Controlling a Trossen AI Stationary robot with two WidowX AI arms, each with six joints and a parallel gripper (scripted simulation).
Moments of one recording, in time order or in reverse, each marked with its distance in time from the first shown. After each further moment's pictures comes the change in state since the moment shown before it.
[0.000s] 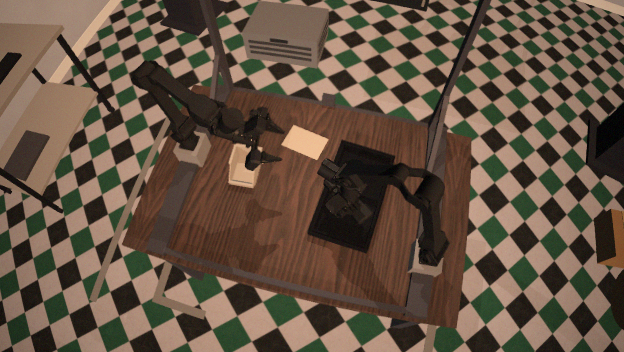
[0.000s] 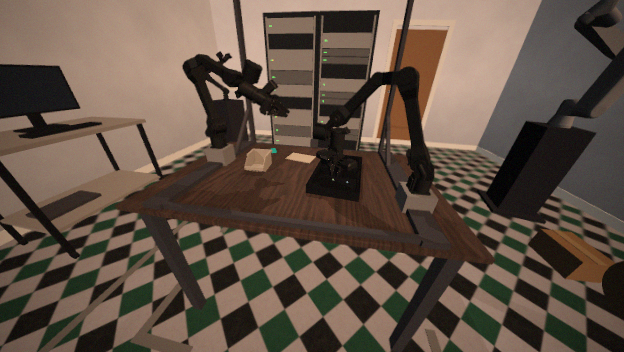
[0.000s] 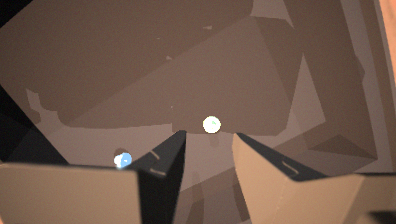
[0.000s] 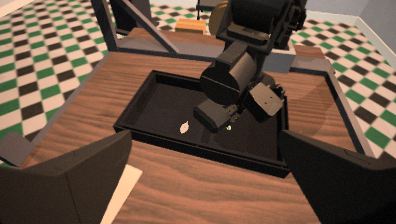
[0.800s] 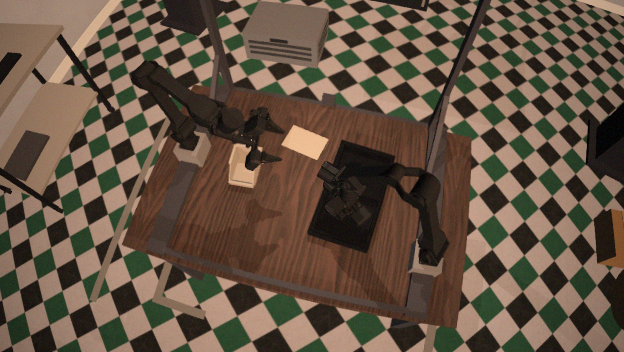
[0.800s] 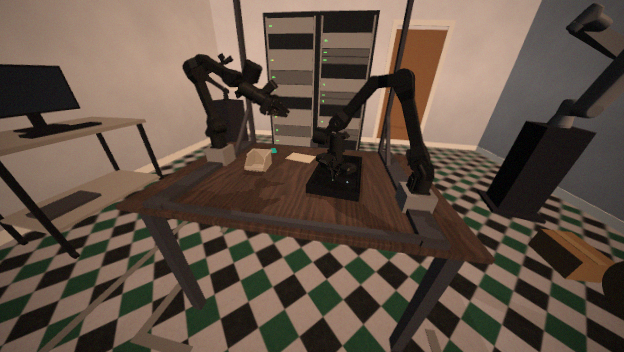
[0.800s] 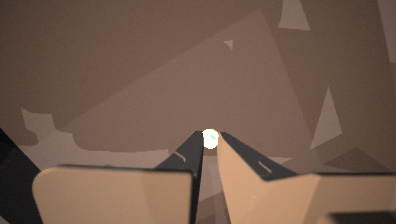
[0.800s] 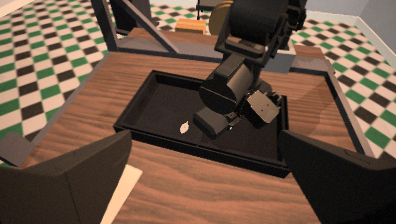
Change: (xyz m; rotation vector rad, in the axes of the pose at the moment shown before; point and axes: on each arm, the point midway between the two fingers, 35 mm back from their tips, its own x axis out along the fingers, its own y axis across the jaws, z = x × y) left arm 0.018 -0.001 0.000 0.000 -0.001 -0.003; right arm 0.000 0.000 0.000 0.000 0.000 0.000
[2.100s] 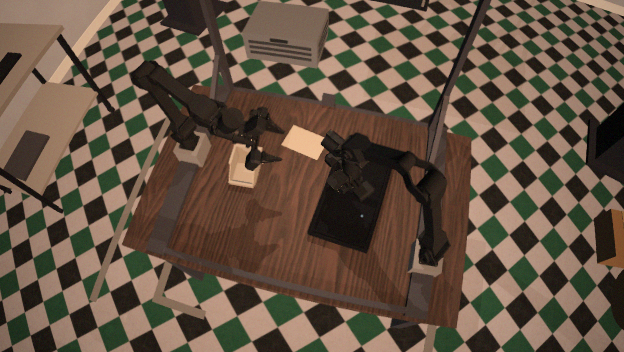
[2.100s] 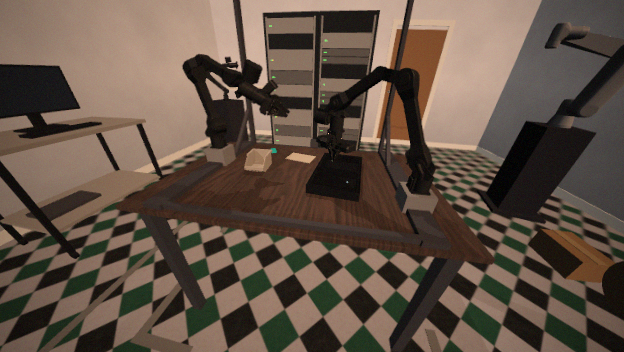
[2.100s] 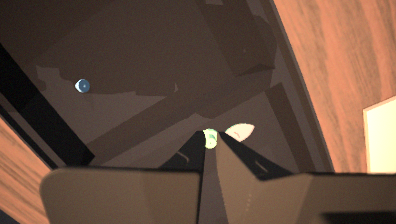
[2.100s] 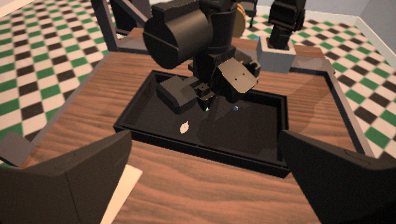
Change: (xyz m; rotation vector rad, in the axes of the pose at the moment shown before) left arm -0.068 -0.045 -0.040 0.008 0.001 -0.017; right arm 0.000 0.000 0.000 0.000 0.000 0.000
